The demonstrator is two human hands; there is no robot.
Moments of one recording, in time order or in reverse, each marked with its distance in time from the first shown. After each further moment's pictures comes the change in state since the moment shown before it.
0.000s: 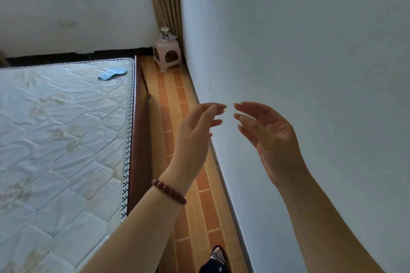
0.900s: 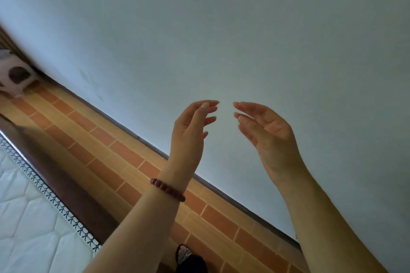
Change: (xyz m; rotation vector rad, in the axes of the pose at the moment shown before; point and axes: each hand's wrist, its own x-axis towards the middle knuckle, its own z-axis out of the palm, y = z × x) left_hand -0.344 0.023 0.039 -0.023 -0.672 -0.106; right_hand -0.432 -0.053 -0.015 -0.112 0.765 0.021
